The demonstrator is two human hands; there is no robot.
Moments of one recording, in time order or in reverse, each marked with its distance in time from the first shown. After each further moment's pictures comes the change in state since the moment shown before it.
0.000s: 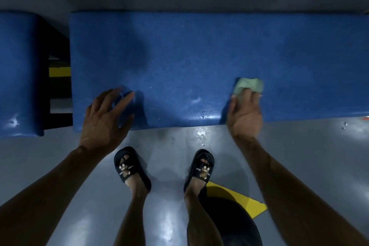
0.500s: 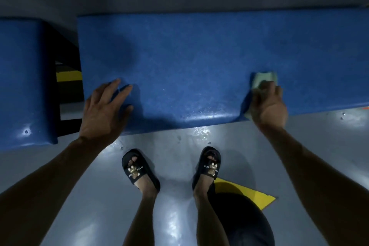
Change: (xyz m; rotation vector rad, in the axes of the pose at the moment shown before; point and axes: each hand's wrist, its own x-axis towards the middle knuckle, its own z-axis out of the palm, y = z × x) left_hand 0.023 -0.051 -0.018 -0.012 -0.007 0.048; right_hand 0.019 0.017 -0.015 -0.008 -0.097 0.088
